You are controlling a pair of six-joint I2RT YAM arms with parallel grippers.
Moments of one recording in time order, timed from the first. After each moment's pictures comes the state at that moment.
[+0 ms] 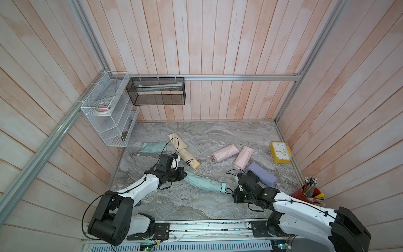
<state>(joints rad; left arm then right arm) -0.33 1.32 0.60 -0.21 0.44 -0.47 0.82 0.99 0.36 -0.40 -0.05 0.76</state>
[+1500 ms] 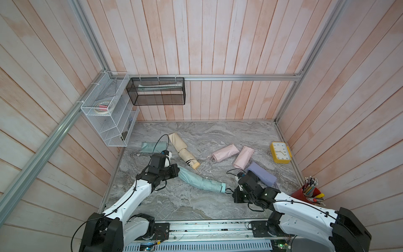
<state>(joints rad) -0.27 1.11 0.60 -0.30 0.33 -0.49 0.82 0.98 0.36 -0.40 -0.05 0.76</state>
